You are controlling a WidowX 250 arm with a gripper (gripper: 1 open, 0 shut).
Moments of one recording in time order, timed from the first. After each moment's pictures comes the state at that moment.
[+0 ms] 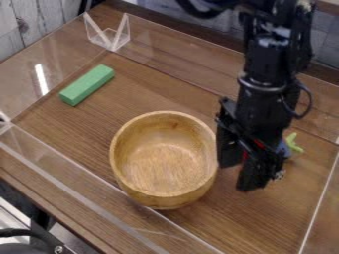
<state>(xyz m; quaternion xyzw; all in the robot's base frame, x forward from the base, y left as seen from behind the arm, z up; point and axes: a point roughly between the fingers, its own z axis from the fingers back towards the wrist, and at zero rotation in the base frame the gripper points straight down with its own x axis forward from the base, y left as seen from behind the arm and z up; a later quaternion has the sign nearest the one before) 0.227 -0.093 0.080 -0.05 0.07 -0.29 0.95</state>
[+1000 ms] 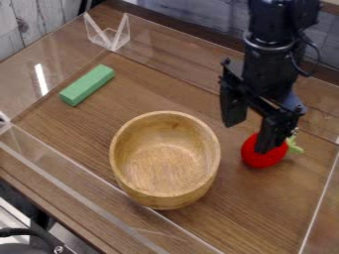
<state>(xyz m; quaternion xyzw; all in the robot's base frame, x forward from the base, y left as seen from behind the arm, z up) 0.259 -0.088 0.101 -0.03 0.01 -0.21 0.98</state>
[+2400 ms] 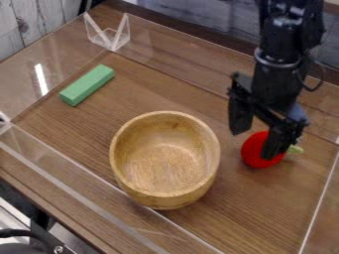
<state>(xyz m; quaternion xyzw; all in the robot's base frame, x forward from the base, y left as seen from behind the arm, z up) 0.278 -0.092 0.078 -0.02 0.03 -0.21 0.98</state>
